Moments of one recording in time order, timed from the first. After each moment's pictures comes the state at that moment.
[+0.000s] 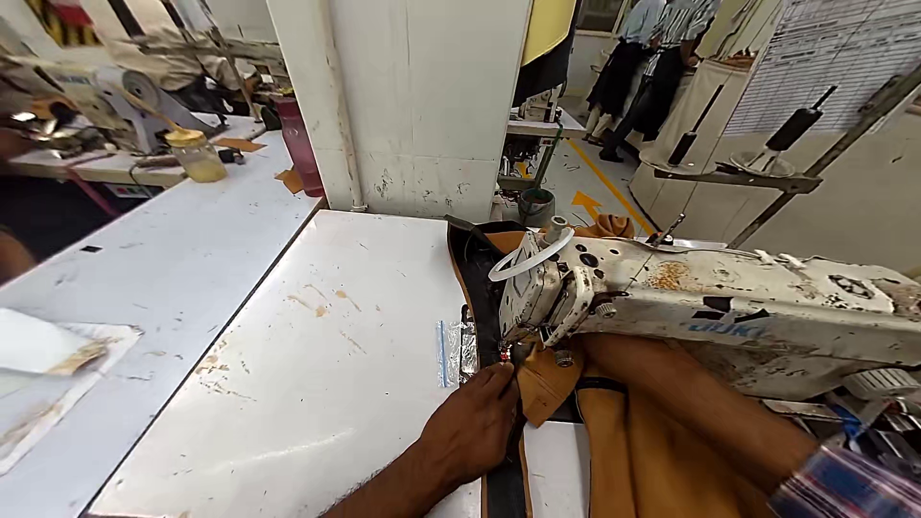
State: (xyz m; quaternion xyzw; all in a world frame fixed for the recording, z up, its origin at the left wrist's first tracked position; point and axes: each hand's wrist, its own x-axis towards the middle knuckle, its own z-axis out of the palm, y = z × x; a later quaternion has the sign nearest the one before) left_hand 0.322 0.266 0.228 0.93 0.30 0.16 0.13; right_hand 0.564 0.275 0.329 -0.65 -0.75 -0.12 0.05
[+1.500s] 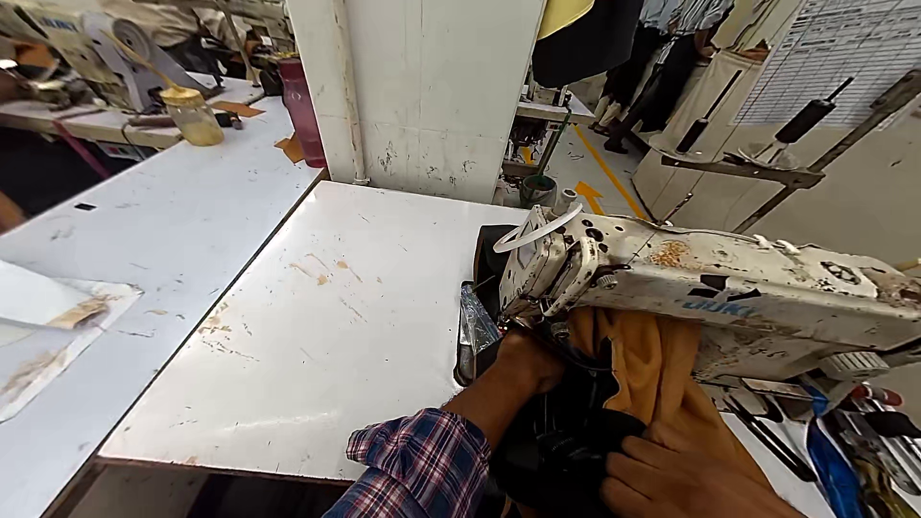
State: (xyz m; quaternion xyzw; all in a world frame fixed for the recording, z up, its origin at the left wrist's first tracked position) left_hand 0.426 0.300 0.232 0.84 0.32 0.10 0.42; right_hand 0.561 0.125 0.357 -0.33 -0.94 -0.01 -0.07
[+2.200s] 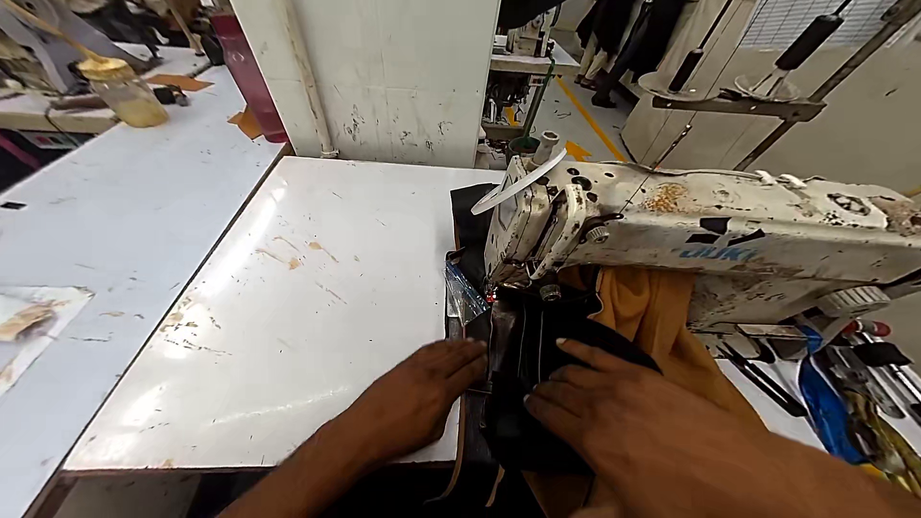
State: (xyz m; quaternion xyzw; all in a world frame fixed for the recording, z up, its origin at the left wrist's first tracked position) left_hand 0.255 0.240 0.255 0.96 0.19 0.17 0.12; right_hand 0.515 0.155 0.357 -0.36 -0.92 0.01 -0.12
